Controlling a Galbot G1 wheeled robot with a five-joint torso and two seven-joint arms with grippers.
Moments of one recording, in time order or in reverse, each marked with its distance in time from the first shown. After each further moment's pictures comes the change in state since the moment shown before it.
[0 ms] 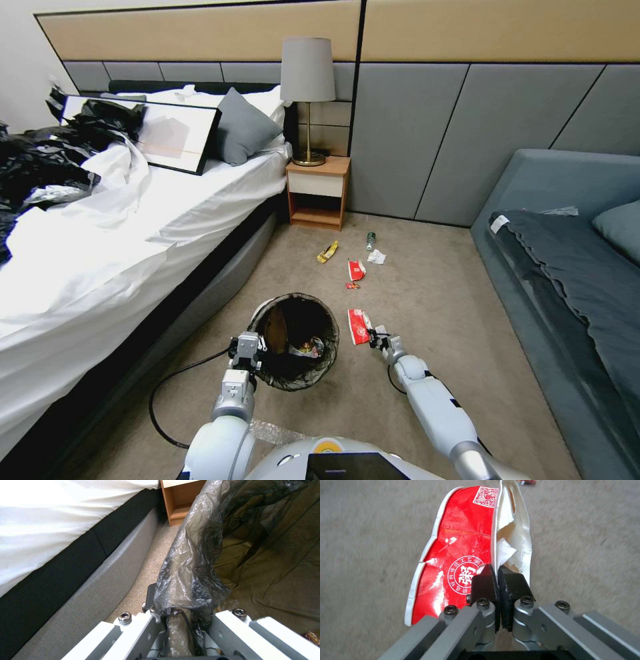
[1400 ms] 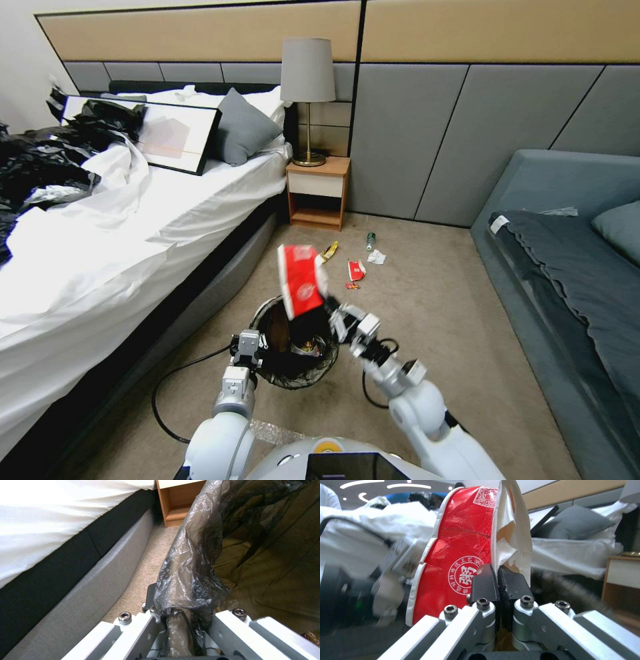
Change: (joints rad) left arm -0.036 0.010 0.014 0.019 -0.034 0.010 -0.002; right arm -0.565 -0.084 -0.196 1.065 0.029 0.306 -0.157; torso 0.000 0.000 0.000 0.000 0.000
